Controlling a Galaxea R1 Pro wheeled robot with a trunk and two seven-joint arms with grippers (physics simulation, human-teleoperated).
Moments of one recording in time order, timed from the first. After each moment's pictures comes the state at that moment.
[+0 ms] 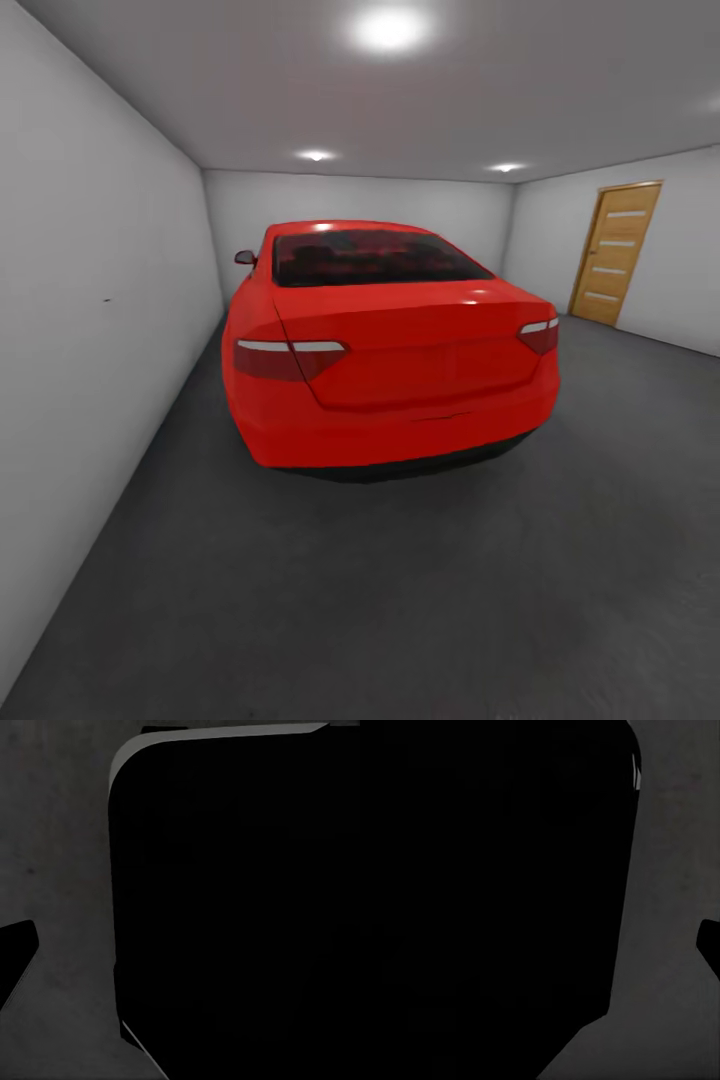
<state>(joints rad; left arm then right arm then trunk) 0.00 0.00 0.01 -0.04 0.01 -0.01 0.00 0.00 0.00 0.13 -0.01 -0.09 0.01 0.01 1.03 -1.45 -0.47</state>
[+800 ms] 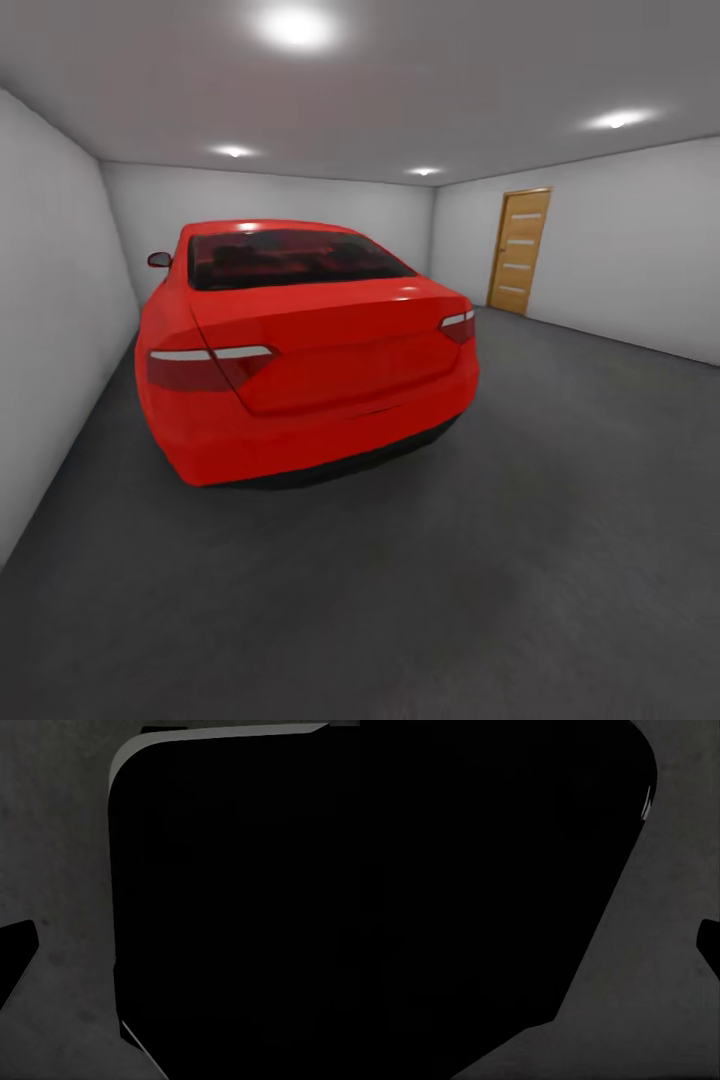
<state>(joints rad) 0.00 0.00 0.01 -0.04 0.01 -0.01 0.00 0.00 0.00 0.48 -0.01 -0.14 0.00 0.01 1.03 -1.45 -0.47</state>
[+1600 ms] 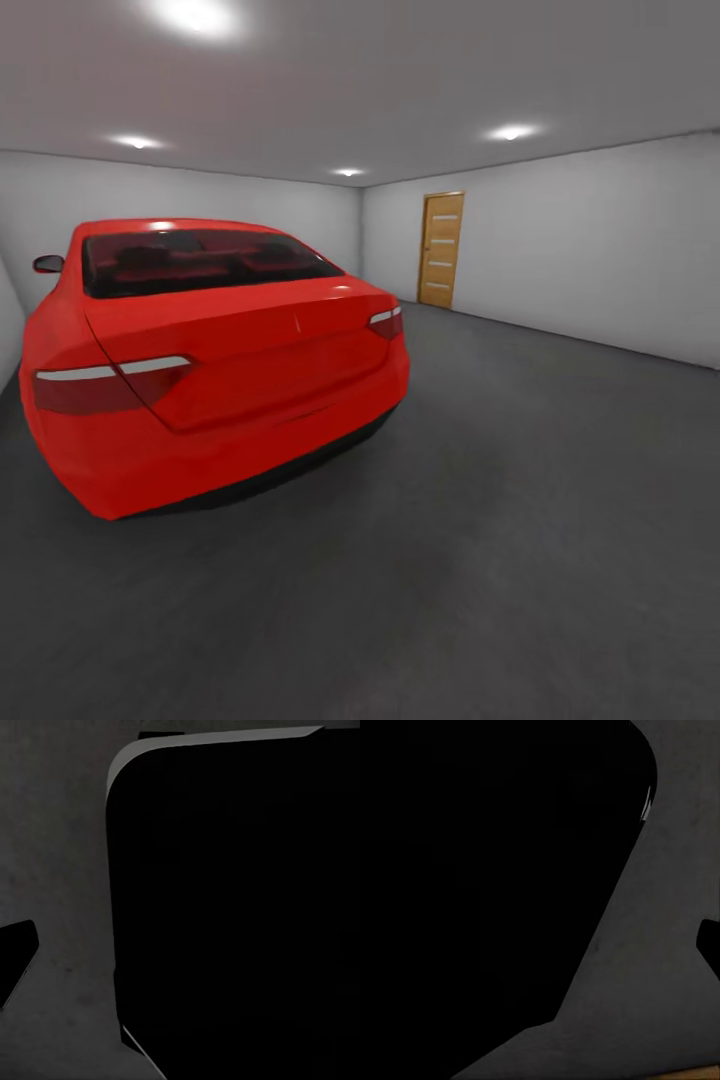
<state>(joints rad) 0.00 0.00 0.00 -0.04 0.00 -0.02 0.00 0.00 0.00 0.48 -0.01 -0.14 0.00 0.01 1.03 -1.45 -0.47</state>
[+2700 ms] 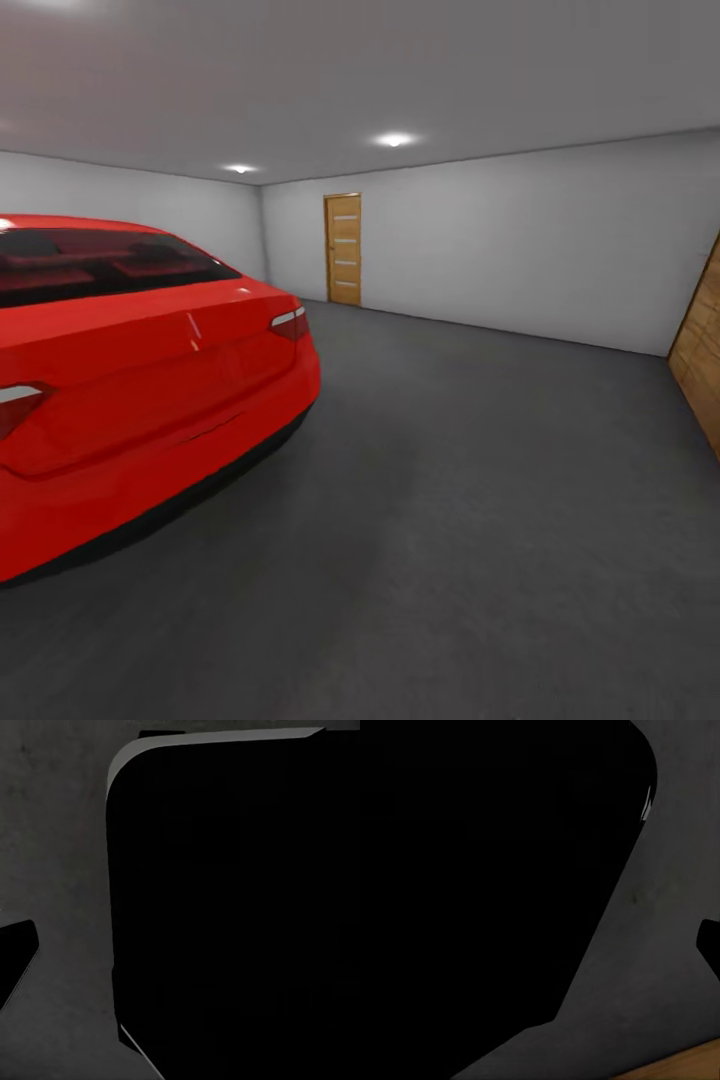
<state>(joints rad) 0.00 0.00 0.01 -0.04 0.01 -0.02 0.00 0.00 0.00 0.48 -0.01 -0.14 0.00 0.01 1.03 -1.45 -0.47</state>
